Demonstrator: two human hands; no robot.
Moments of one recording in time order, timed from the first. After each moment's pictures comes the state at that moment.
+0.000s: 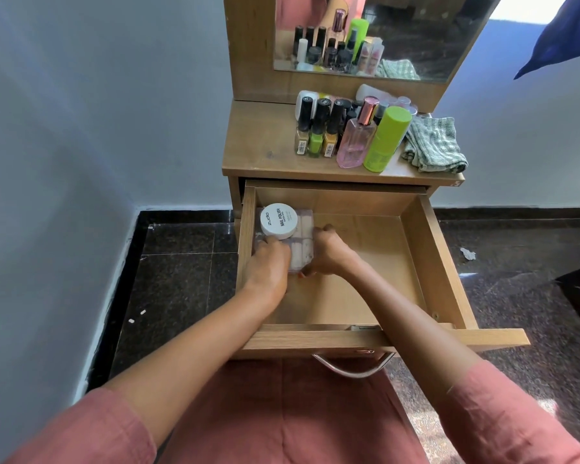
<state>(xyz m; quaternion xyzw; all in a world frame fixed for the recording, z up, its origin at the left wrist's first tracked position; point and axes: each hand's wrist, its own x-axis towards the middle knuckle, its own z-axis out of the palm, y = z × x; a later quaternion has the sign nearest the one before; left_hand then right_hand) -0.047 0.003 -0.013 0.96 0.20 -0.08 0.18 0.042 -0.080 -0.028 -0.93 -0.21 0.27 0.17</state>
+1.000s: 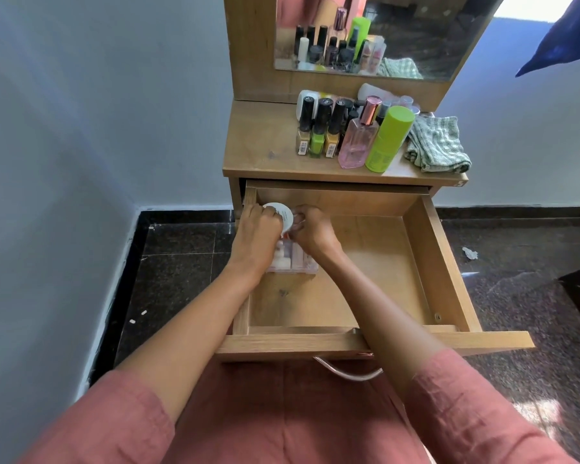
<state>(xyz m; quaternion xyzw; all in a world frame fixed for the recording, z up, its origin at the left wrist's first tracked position) -0.024 0.035 -0.008 0.99 0.12 0.05 0.09 0.051 -0.048 -0.024 -0.87 -0.16 0.21 0.42</state>
